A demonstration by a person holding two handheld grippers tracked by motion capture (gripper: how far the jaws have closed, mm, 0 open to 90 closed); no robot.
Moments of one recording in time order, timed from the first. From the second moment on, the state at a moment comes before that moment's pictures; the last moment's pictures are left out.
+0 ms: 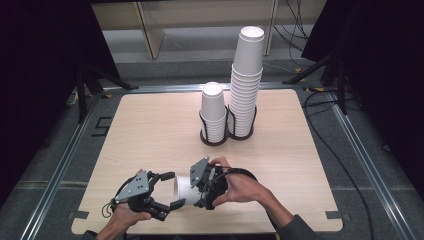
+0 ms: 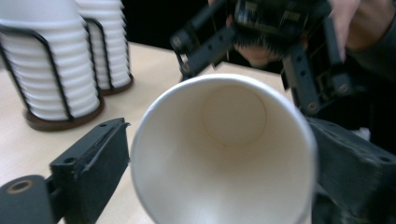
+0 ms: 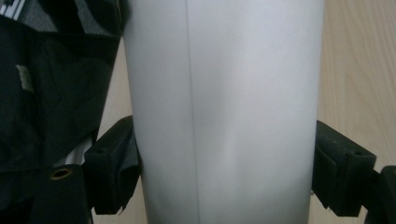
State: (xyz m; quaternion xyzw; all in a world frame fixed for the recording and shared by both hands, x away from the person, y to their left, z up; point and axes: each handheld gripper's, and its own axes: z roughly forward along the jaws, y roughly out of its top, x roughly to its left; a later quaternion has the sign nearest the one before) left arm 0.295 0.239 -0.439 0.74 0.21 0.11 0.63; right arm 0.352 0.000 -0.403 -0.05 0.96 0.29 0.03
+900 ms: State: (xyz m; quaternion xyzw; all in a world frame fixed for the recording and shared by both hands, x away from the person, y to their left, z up) left arm 0.302 0.238 -0.443 0.69 0.27 0.10 0.66; right arm 0.368 -0.025 -0.391 0.02 0.90 0.43 0.01
